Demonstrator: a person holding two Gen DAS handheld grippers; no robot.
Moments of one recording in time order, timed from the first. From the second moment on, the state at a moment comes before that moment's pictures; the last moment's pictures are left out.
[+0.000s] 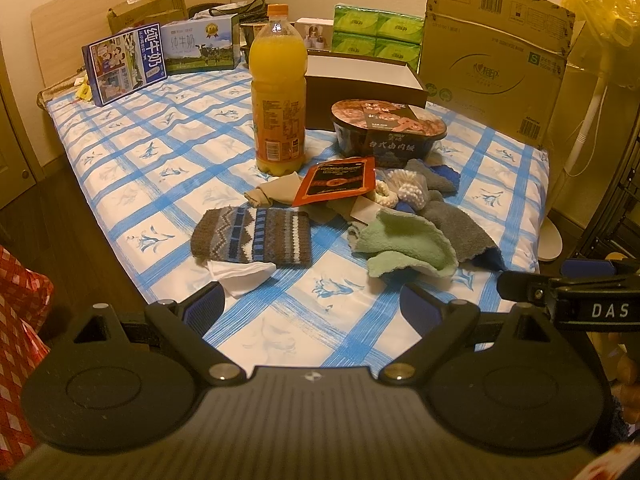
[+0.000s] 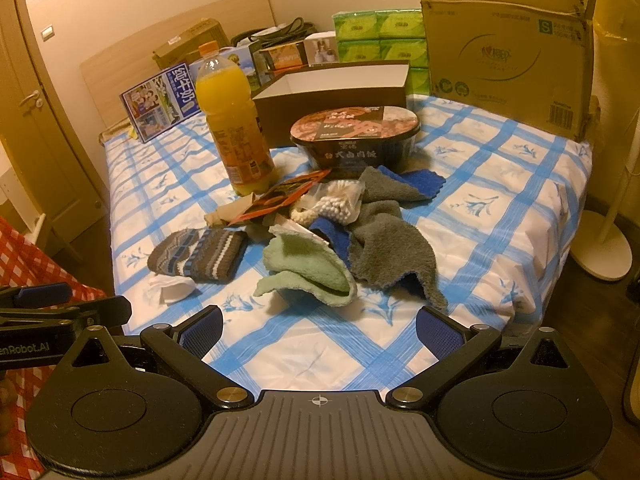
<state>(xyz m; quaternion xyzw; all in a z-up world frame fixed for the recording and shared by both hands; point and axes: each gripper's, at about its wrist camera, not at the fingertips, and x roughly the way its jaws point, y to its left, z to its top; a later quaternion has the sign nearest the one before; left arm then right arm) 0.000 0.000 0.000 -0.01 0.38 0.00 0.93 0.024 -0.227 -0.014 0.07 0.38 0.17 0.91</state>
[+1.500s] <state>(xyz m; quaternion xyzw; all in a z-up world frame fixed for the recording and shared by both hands) 0.034 0.035 -0.039 0.01 0.39 0.04 0.92 0.054 -0.214 -0.037 0.08 0.38 0.20 0.90</state>
